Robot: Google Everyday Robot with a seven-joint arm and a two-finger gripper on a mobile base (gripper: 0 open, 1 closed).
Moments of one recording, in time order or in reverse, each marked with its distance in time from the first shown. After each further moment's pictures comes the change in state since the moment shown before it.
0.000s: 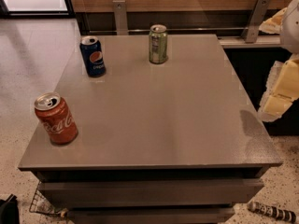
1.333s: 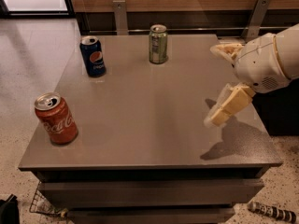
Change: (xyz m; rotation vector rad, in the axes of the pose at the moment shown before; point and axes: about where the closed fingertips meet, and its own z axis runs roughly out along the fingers) arm -0.062 0.003 0.088 -0.051 -0.527 -0.033
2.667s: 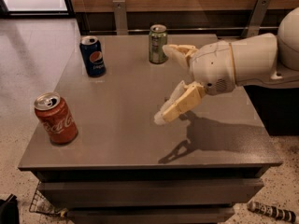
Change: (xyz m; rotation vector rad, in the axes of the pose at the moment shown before) arm -0.098 0.025 0.055 -0.146 -0.439 0.029
